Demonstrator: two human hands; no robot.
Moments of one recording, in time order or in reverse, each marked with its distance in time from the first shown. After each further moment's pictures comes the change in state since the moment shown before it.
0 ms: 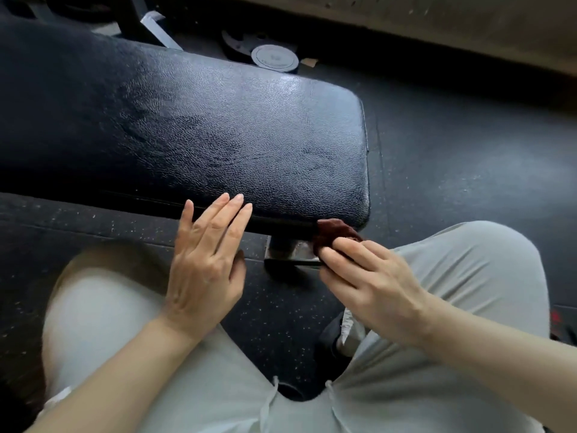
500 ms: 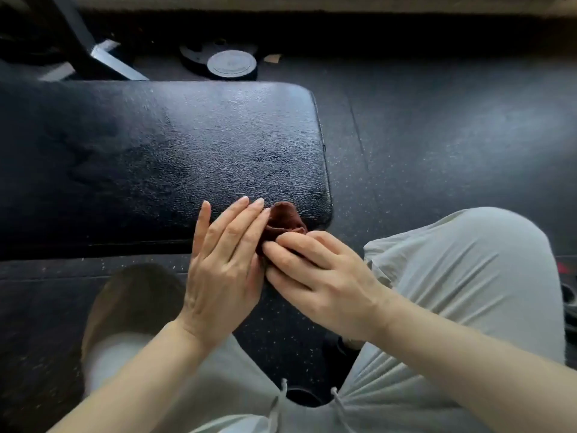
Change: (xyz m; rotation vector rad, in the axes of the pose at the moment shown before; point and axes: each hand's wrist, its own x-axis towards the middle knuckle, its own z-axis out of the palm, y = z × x) left_hand 0.040 0.041 0.017 -0.117 0.009 0.192; right_hand 0.016 -0.009 0.003 0.074 0.144 0.222
